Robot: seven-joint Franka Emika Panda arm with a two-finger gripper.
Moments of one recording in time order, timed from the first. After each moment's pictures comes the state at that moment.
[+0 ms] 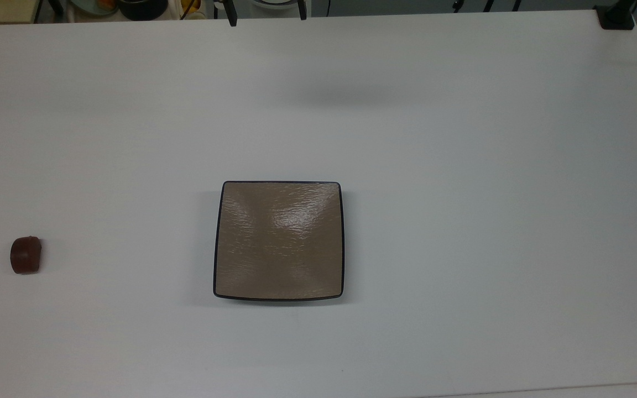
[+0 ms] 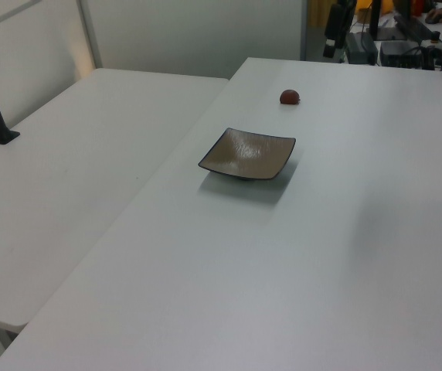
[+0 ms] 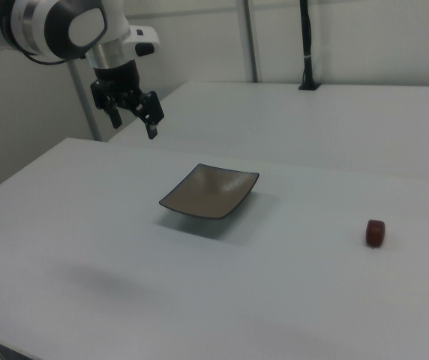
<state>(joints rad) 0.10 -0.03 -0.02 -1.63 0.13 1.76 0.00</state>
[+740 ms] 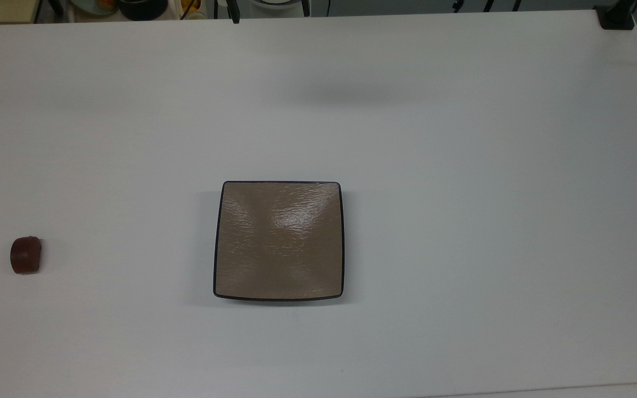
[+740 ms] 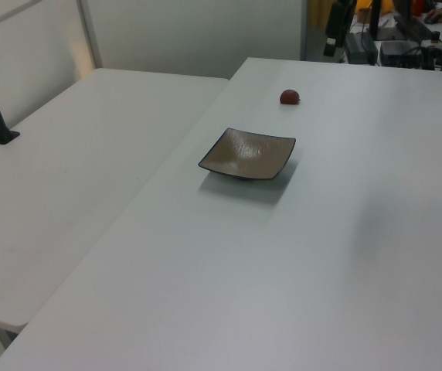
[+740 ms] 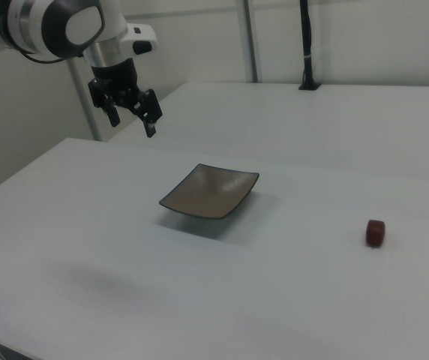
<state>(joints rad) 0.11 -0.04 -0.03 -1.63 0.13 1.76 0.00</state>
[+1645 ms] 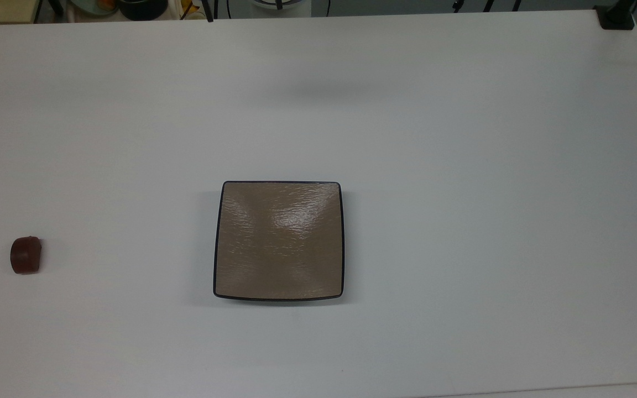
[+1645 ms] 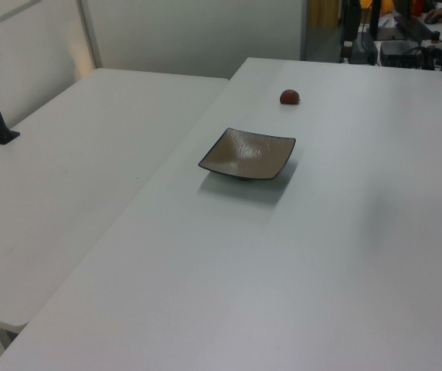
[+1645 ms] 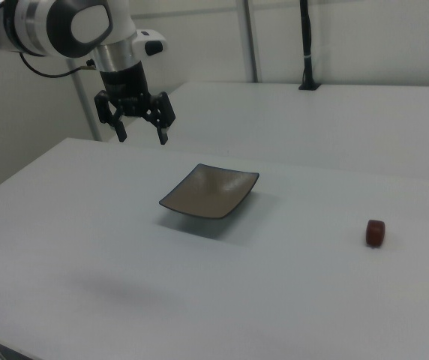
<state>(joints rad) 0.09 -0.04 -0.04 -1.63 0.05 1.68 -0.24</state>
